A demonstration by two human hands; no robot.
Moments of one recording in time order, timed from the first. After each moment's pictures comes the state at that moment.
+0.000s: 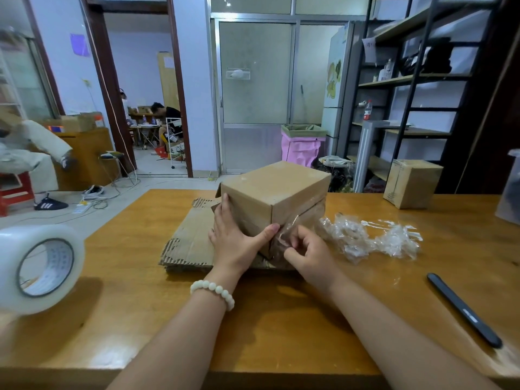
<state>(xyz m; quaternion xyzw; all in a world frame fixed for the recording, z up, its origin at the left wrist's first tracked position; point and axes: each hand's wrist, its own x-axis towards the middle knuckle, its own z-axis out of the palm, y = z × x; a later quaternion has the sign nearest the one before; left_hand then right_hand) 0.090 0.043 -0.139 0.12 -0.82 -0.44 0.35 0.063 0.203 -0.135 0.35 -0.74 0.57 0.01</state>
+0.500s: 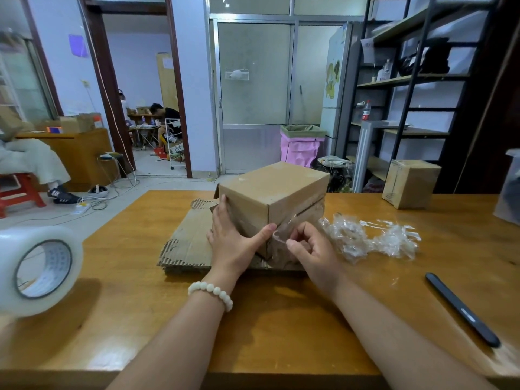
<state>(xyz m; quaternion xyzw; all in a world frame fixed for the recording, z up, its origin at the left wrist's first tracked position) 0.092 0.044 -0.138 0.13 -0.82 -0.44 0.35 0.059 0.211 -0.138 0.35 -0.74 0.57 0.04</state>
